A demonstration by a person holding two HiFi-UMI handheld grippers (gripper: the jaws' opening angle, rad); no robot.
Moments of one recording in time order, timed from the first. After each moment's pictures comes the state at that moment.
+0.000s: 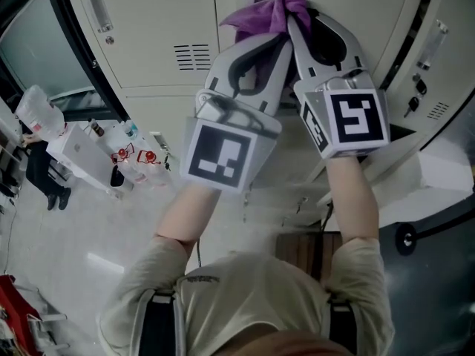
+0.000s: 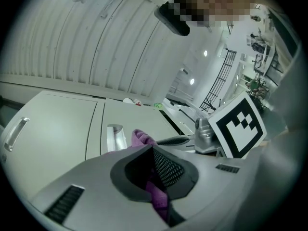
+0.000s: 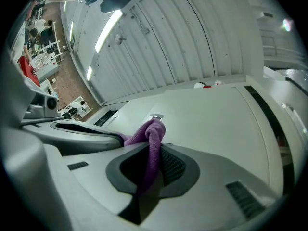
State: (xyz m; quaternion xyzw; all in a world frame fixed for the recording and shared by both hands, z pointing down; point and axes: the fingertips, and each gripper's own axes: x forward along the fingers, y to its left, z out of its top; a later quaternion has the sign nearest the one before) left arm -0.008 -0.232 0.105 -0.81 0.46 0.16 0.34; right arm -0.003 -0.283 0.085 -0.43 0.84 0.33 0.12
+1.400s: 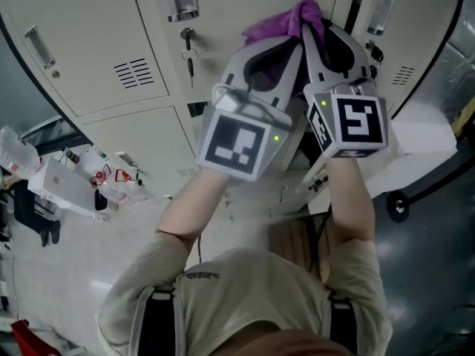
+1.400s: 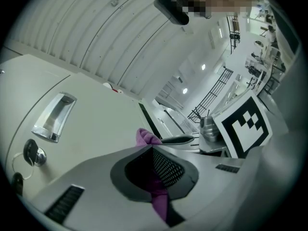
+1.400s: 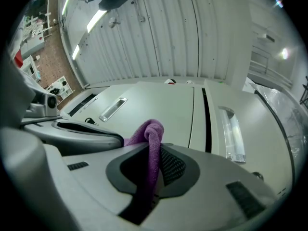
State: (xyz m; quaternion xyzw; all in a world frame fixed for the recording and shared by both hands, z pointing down) left arm 0.101 -0.254 0.127 -0.86 0.36 0.16 0.31; right arm 0.124 -0.297 0.111 -0.55 0.77 0.31 0.08
